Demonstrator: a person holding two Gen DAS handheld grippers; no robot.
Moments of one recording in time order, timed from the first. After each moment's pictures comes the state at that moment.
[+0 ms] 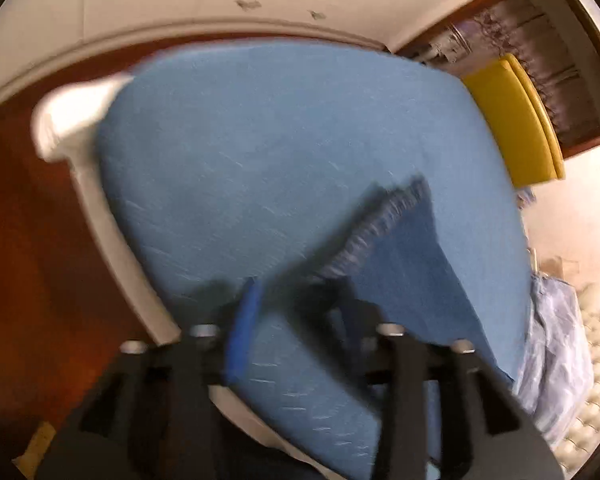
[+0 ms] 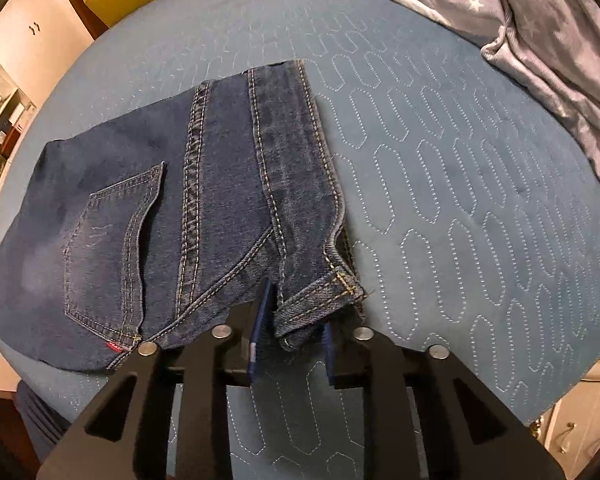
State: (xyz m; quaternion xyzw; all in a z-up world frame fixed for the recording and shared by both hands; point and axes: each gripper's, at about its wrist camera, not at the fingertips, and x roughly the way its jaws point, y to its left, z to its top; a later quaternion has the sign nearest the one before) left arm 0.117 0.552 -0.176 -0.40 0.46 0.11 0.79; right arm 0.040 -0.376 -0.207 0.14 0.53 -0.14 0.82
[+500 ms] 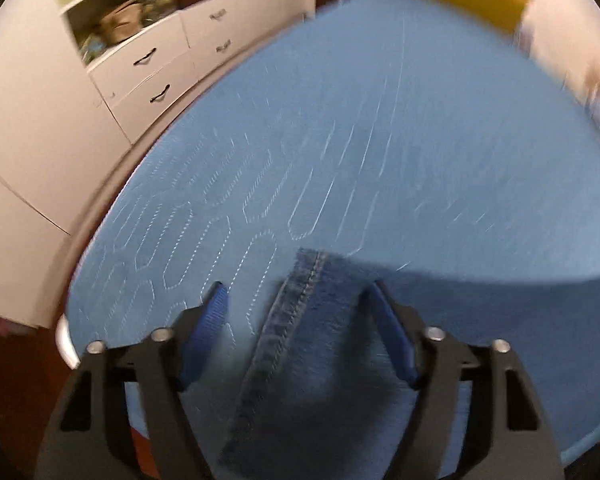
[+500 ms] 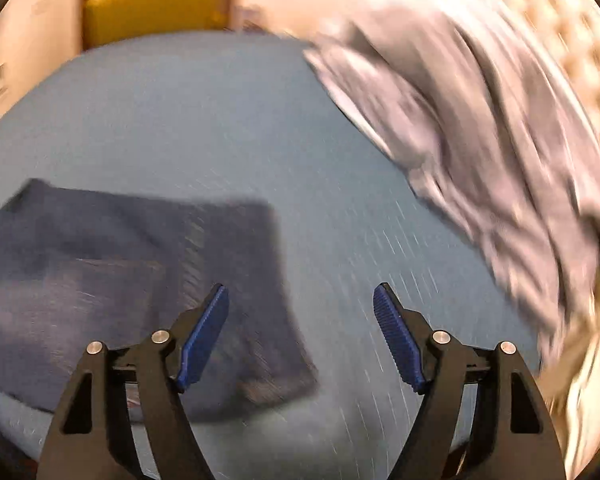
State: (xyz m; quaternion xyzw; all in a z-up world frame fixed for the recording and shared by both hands) left arm 0.271 0.456 -0.162 -0.01 0.55 0.08 0.83; right arm 0.058 -0.306 -0.114 -0.06 0.41 -0.19 0.89
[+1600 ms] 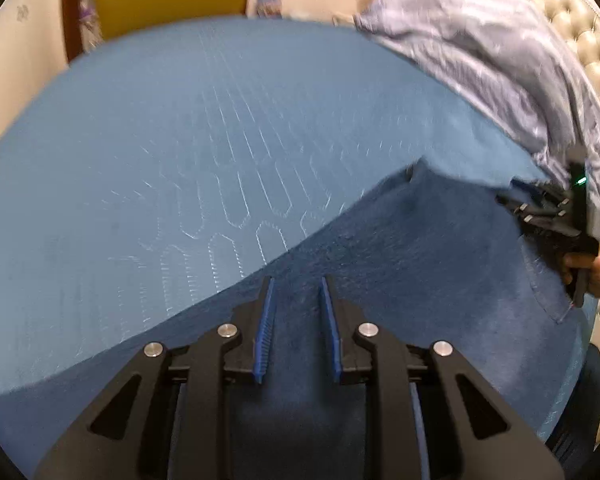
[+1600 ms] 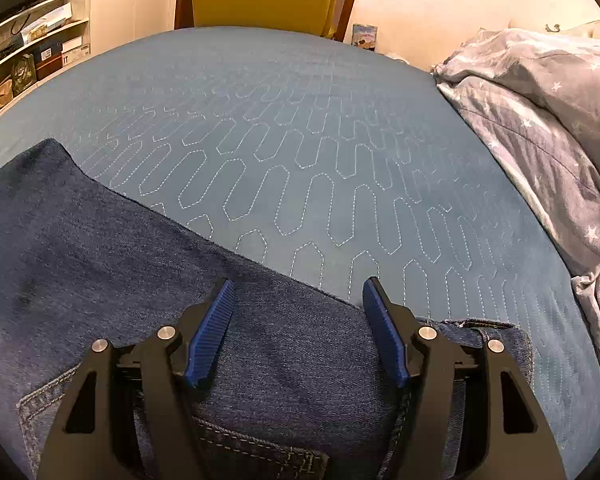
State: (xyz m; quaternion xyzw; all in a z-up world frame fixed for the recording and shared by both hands) left arm 0.287 0.033 -0.181 0.08 0.46 -0.27 0.84; right arm 0.199 -0.284 -0.241 -0.09 0.40 -0.07 0.91
